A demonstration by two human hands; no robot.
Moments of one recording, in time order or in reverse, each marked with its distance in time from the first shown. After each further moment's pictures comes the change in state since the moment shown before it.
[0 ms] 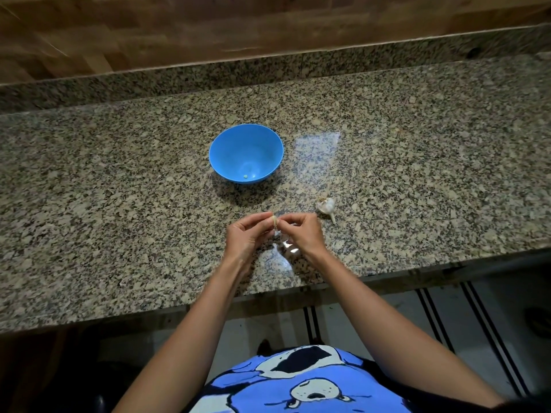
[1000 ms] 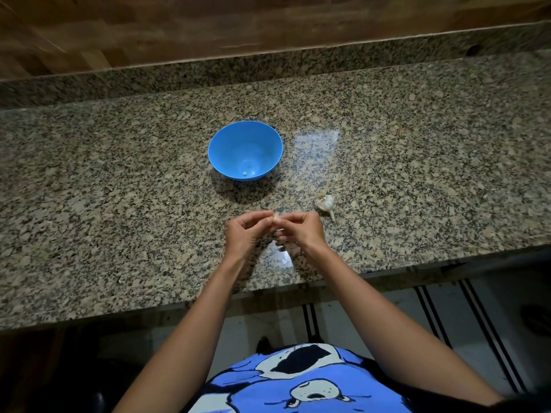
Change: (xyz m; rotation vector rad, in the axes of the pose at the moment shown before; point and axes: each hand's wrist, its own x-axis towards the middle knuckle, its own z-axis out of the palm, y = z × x) left_hand 0.002 -0.005 -0.004 0.251 -0.016 0.178; right_hand -0.008 -0.010 -0.002 0.236 -0.019 0.208
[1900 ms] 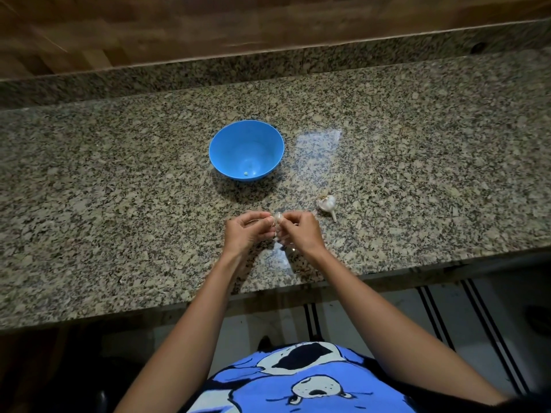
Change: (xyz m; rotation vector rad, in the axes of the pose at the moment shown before) left_hand 0.005 0.003 -0.005 -0.082 -0.012 -0.153; right_hand 0.008 0.010 0.000 -0.375 -0.003 -0.174
